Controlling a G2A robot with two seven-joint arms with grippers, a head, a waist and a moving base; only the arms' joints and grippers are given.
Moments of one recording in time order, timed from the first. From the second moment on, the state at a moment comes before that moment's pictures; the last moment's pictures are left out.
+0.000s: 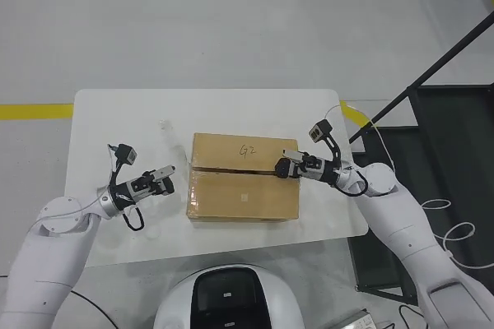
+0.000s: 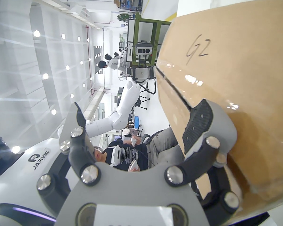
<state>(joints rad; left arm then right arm) 1.18 -1.03 -1.26 -1.33 -0.41 -0.35 -1.04 -1.07 -1.01 1.14 -1.21 0.64 -0.40 1.10</state>
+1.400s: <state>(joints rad) 1.14 -1.08 -1.17 -1.17 -0.56 -0.41 -0.87 -1.10 -1.03 1.16 -1.16 0.68 -0.46 1.17</state>
